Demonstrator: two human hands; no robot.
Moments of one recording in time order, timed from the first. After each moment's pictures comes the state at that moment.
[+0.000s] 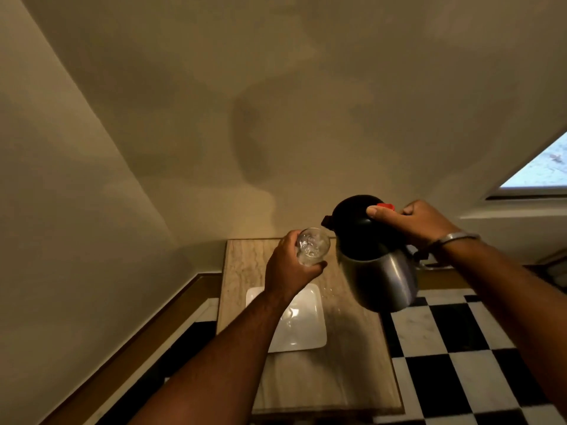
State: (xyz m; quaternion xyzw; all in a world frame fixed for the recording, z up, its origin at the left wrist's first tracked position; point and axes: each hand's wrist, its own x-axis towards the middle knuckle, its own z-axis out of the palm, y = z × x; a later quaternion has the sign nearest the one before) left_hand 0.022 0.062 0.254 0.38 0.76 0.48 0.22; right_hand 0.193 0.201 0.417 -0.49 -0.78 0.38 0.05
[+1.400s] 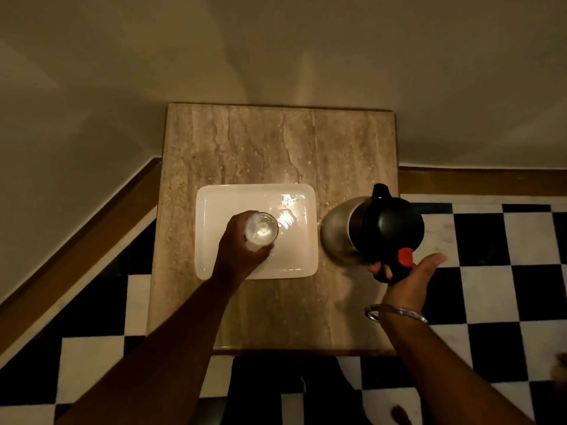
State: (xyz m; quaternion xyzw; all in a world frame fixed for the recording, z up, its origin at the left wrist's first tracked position) left_hand 0.041 0.026 -0.086 0.32 0.82 0.39 0.27; right_hand 0.275 0.150 -0.030 -0.68 -0.34 0.57 0.30
